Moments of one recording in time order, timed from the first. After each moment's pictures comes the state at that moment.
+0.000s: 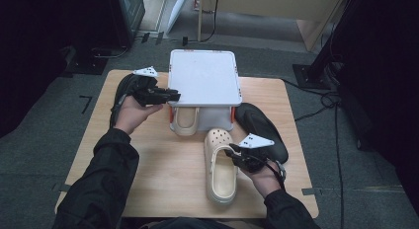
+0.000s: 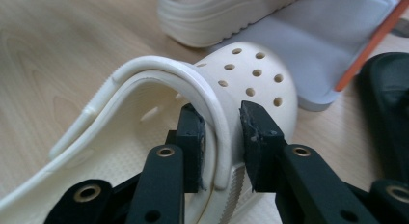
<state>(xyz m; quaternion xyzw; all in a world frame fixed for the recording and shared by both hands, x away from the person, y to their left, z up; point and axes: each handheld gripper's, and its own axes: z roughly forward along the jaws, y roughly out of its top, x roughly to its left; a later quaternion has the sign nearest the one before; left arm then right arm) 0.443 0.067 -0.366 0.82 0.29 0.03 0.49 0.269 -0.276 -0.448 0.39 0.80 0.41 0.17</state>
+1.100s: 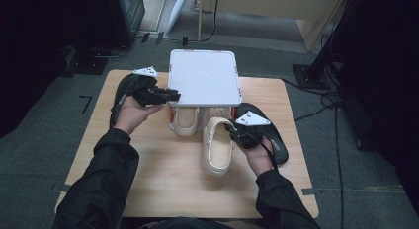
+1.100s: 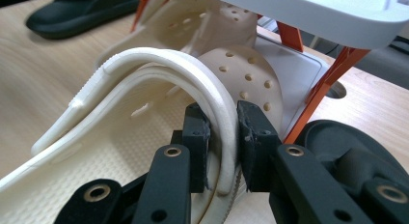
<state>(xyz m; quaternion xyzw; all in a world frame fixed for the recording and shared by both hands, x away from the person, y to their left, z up) 0.443 0.068 -0.366 0.82 0.30 0.02 0.49 0.327 -0.262 -0.427 0.40 0.77 0.42 0.25</state>
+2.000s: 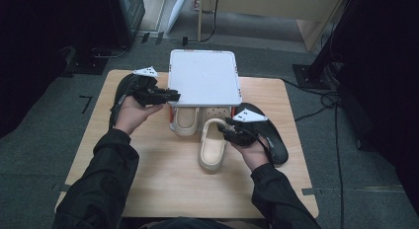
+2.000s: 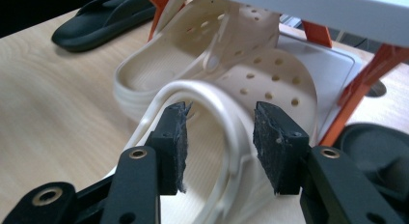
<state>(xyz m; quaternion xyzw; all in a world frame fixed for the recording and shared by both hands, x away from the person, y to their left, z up) 0.442 0.068 -0.366 0.82 0.30 0.03 0.49 0.332 -0.257 -0.431 0.41 0.77 0.45 0.20</state>
